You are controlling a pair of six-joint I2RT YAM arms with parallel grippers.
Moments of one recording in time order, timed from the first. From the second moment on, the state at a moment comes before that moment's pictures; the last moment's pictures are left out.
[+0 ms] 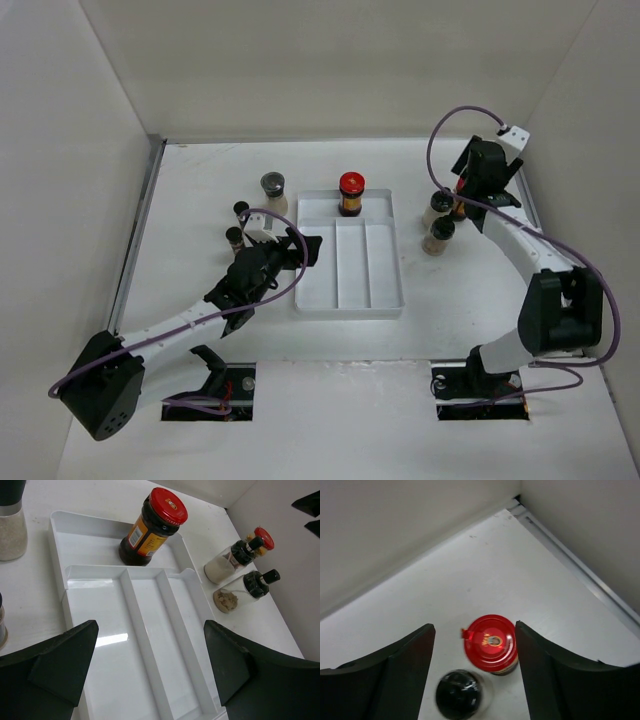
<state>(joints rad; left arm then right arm) -0.69 1.04 0.38 0.55 -0.23 -0.60 0.12 1.47 1.12 0.05 0.57 0.36</state>
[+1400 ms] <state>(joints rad) -0.70 1.07 0.38 0.58 -0.22 -0.61 0.08 1.47 1.12 0.02 0.57 0.34</state>
